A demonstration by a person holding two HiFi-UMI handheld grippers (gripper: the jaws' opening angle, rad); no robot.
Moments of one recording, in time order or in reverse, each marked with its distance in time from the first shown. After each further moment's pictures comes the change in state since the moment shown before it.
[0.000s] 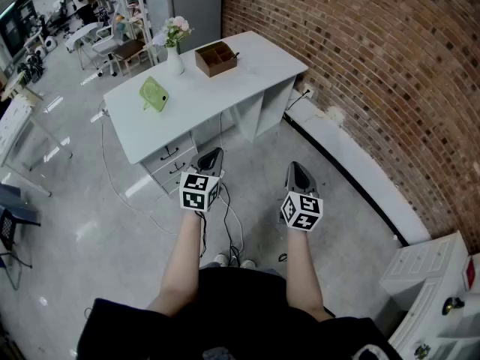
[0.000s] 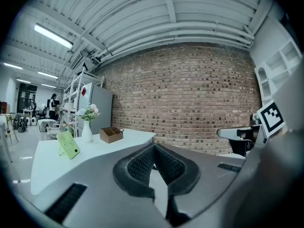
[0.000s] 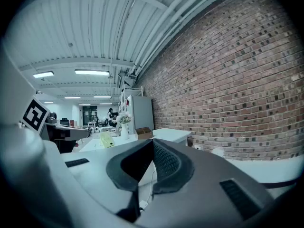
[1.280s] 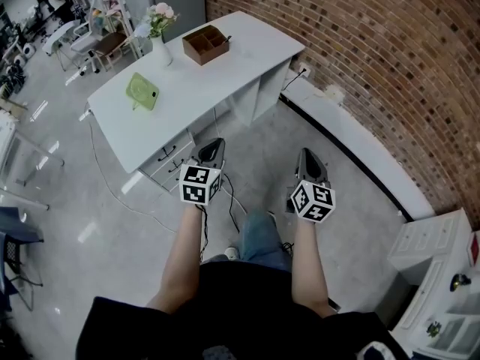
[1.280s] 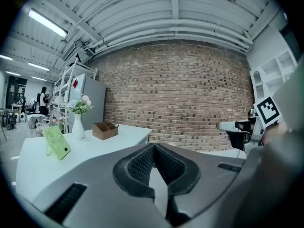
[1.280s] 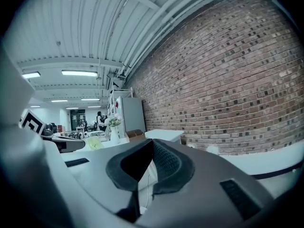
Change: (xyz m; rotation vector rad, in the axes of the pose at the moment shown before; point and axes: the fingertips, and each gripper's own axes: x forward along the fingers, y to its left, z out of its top) left arm 0.051 0.053 -0.021 -0.005 0.039 -0.111; right arm 0.050 0.003 -0.003 0.075 -0.026 -0.120
